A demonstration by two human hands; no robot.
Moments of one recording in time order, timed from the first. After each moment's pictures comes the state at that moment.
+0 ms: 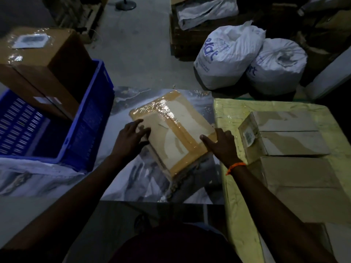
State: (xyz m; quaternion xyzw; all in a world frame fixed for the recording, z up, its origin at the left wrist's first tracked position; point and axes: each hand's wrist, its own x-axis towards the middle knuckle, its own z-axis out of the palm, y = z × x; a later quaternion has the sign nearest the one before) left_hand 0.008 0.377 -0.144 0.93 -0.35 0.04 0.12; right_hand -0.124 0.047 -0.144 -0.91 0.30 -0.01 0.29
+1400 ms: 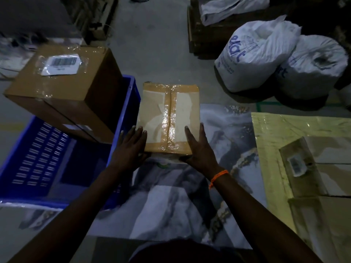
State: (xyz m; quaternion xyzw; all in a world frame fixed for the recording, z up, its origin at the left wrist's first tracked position) left_hand 0.155 0.484 -0.148 0.94 -0.34 -0.04 0.07; right_hand 0.068 0.200 -0.187 -0.96 0.01 -0.01 0.28
